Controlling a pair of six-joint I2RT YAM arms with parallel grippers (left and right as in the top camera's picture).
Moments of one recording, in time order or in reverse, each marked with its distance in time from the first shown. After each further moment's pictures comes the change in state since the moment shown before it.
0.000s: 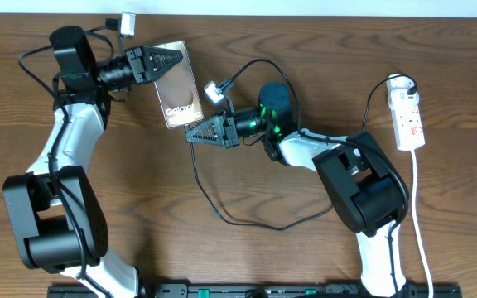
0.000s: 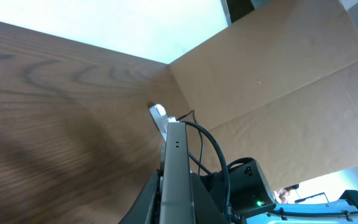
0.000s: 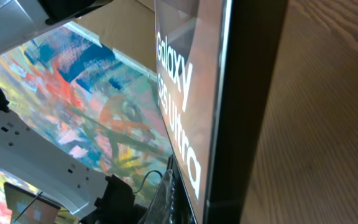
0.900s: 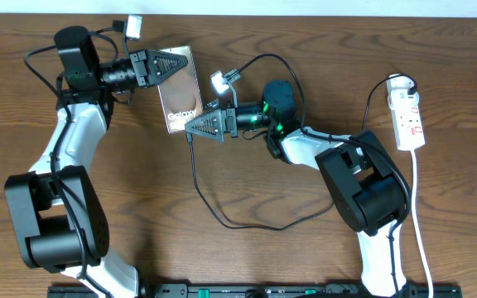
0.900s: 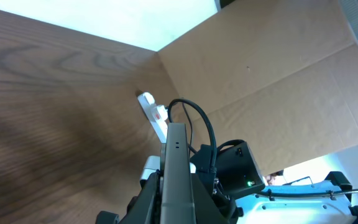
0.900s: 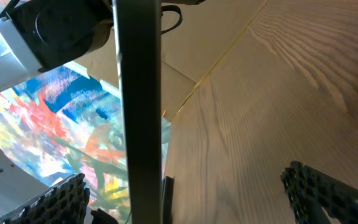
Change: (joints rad) left arm -0.008 0.000 0.000 -0.015 0.057 0.011; right arm -0.015 0.000 0.006 0.016 0.119 0.018
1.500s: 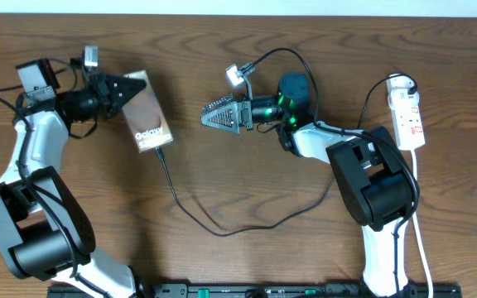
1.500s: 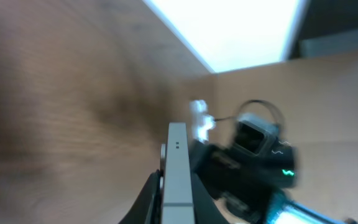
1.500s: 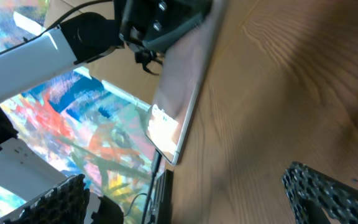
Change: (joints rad) left arm 0.225 0.000 -0.001 -0.665 -0.132 0.348; right arm -0.080 0.000 0.001 -0.011 -0.089 0.016
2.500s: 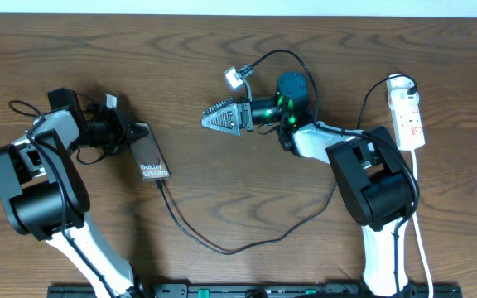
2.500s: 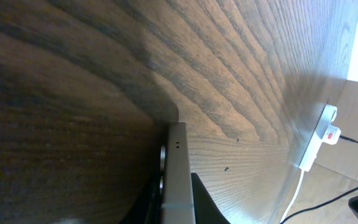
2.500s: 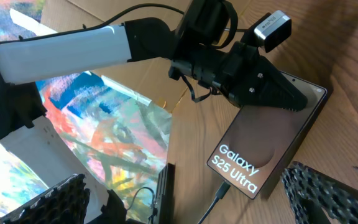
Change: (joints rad) left arm 0.003 0.262 -0.002 -0.196 -0.427 0.155; right arm 0.000 0.000 0.000 -0.050 -0.019 -0.021
